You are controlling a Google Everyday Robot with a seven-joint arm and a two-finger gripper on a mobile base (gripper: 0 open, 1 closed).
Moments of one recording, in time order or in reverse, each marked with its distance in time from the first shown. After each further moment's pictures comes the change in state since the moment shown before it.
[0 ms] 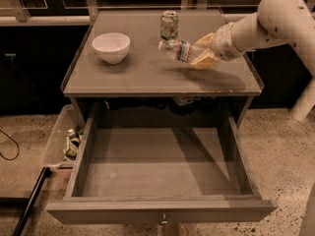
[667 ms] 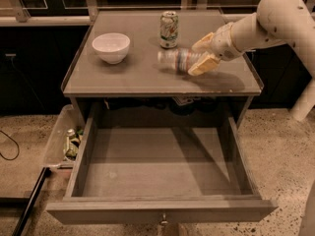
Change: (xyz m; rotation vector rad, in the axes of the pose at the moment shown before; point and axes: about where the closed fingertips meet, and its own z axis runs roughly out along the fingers) arm 0.000 0.000 0.000 0.000 0.000 0.000
